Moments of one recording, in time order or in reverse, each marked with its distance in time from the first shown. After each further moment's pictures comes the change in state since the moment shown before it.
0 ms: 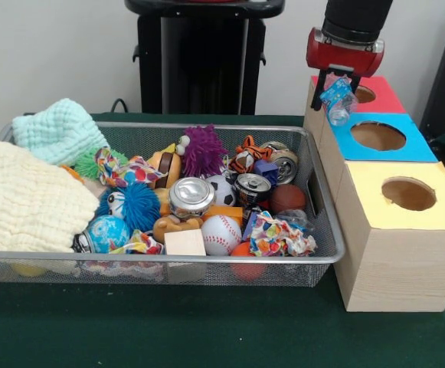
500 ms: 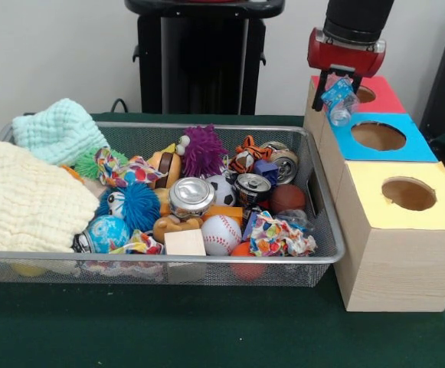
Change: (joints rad) arm 0.002 0.001 0.000 -0.011 0.001 -0.001 0.000
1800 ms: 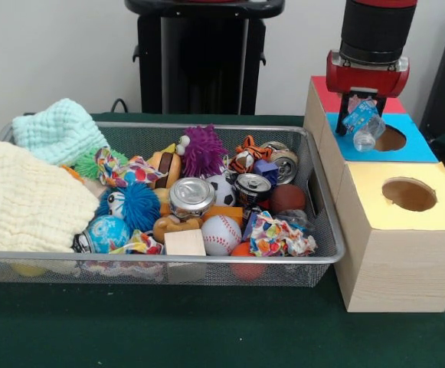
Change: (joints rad) arm -0.103 0.035 0.121 -0.090 0.040 0.025 0.000
